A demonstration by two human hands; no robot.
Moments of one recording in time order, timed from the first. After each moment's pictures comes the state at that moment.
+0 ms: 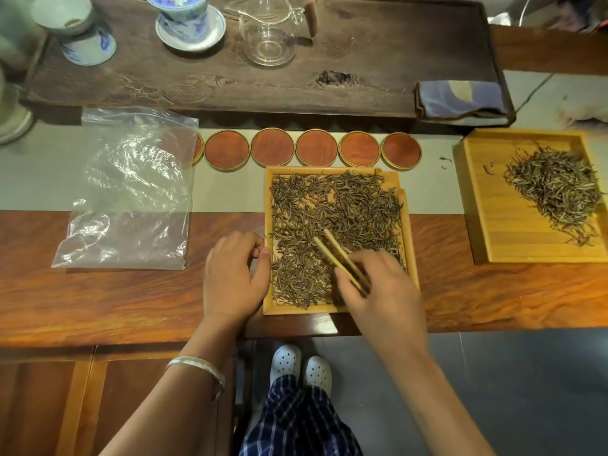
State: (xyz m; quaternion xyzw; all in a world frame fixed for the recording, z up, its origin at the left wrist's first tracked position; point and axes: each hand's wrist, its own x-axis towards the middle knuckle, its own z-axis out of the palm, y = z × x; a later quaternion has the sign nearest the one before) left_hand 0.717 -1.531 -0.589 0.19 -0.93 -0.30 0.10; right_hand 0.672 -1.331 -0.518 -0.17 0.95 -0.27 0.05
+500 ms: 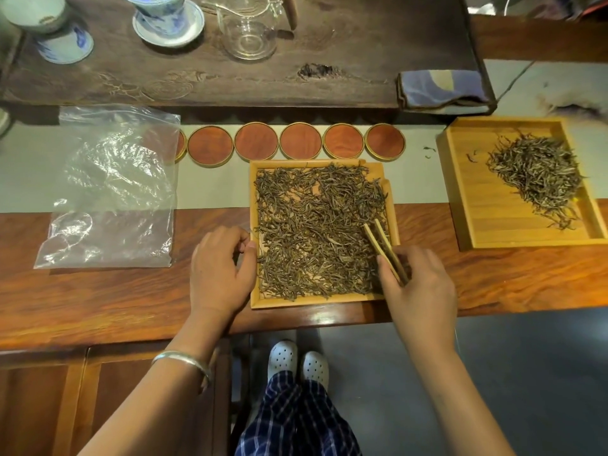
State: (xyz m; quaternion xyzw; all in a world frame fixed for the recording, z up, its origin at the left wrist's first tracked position) left_hand 0.717 -1.530 -0.587 0.19 -0.93 -0.30 0.10; right_hand 0.663 -1.279 -0.532 -0.06 0.96 -0.25 -0.04
